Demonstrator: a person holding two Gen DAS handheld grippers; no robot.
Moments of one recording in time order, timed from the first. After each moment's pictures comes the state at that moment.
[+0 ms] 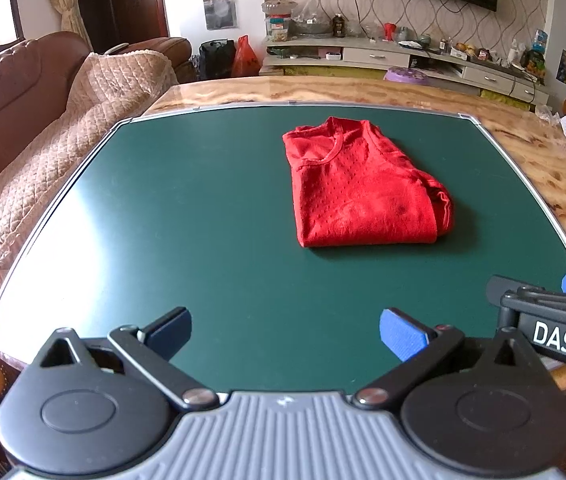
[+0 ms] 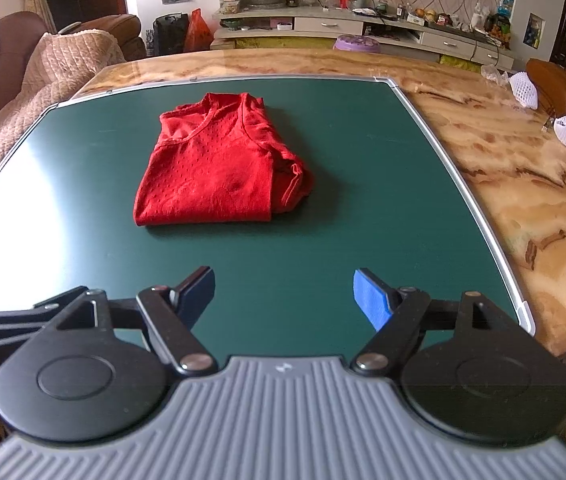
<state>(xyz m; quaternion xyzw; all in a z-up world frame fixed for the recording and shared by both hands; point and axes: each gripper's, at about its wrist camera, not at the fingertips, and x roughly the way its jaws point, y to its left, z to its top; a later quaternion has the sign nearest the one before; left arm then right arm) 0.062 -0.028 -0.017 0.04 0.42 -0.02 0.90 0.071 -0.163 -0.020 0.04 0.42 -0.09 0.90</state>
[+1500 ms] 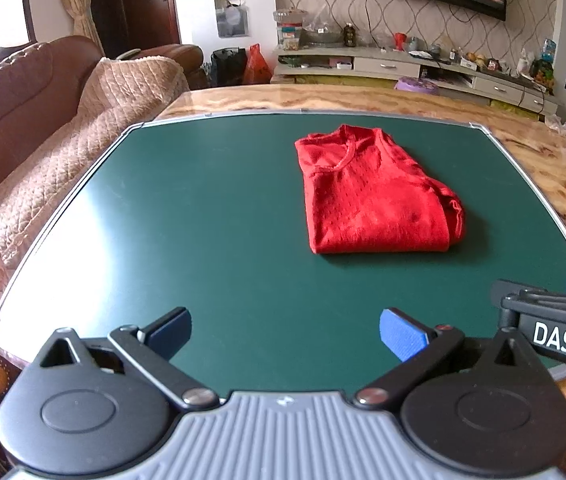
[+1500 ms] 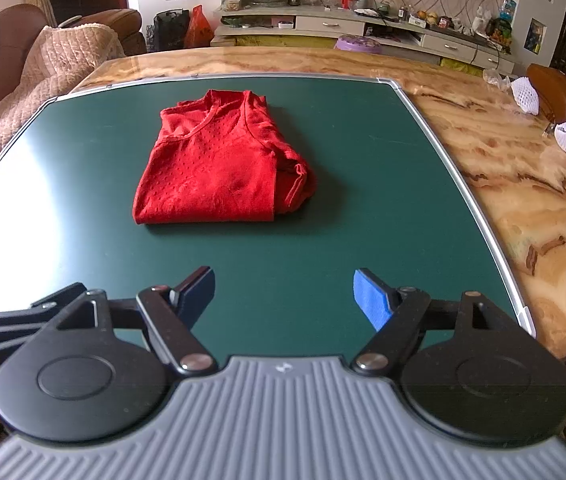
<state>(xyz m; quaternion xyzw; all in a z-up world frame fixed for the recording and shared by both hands) 0.061 -0.027 -0.023 0.03 0.41 -0.01 0.91 0.085 -0.169 -0.020 0.03 0.42 -0.09 0.90</state>
